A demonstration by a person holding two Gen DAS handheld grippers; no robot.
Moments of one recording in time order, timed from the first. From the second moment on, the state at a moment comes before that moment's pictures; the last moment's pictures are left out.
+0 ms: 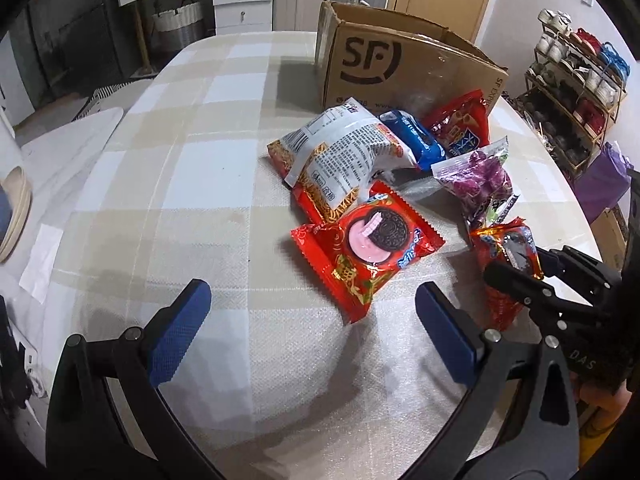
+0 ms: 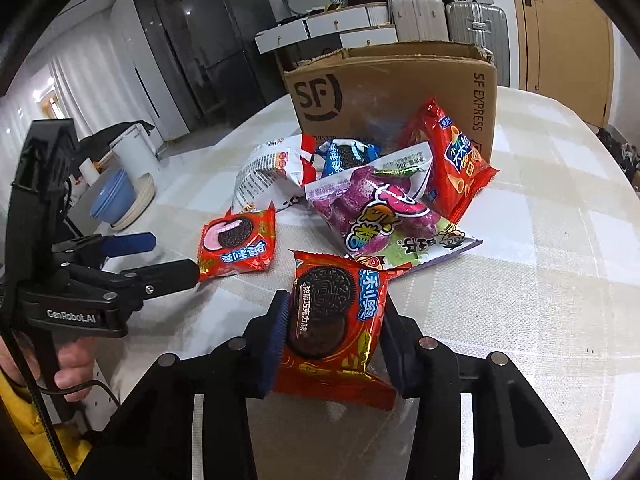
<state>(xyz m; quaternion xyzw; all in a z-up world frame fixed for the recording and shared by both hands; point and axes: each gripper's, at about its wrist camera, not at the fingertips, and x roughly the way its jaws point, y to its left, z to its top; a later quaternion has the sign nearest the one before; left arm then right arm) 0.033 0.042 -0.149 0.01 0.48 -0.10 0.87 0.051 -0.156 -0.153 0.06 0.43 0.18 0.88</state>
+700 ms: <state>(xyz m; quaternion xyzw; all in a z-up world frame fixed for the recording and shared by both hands) 0.075 0.001 -0.168 0.01 0.53 -0.09 0.84 0.046 -0.196 -0.147 0.14 0.38 0.21 0.89</state>
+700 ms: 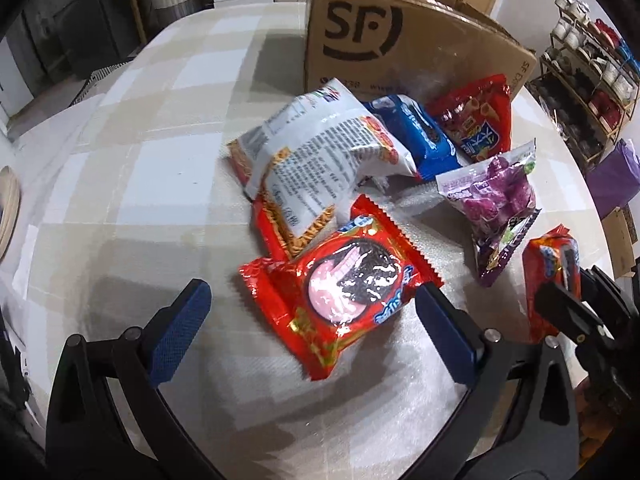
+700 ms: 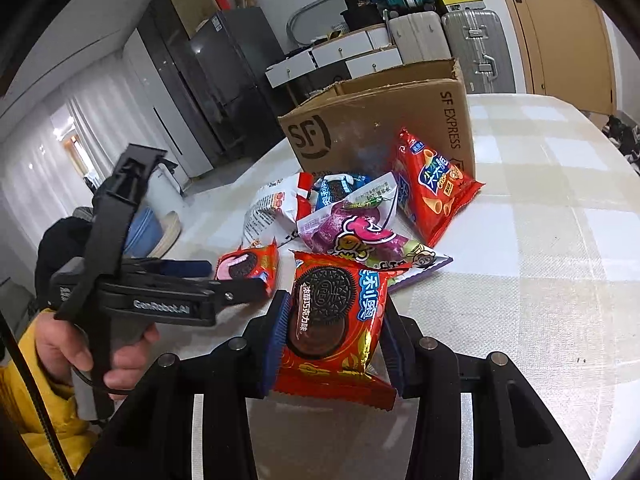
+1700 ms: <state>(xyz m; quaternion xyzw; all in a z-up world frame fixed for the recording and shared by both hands) 0.009 0.018 -0.079 0.03 0.41 -0.14 0.90 0.033 -0.207 -0.112 0.15 0.35 0.20 0.90</state>
